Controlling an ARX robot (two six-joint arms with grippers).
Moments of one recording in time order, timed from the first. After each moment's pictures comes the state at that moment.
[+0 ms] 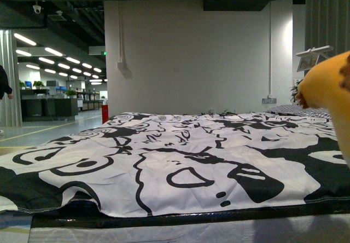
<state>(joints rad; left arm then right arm) 0.00 0.00 0.01 -0.01 0.00 -0.01 0.08 0.16 0.14 0.23 -0.20 0.23</state>
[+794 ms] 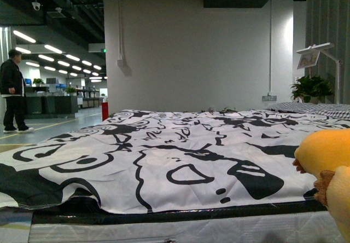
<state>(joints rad) 0.00 0.00 0.01 -0.01 -0.01 -0.01 0.23 0.05 0.01 0.21 0.00 0.14</state>
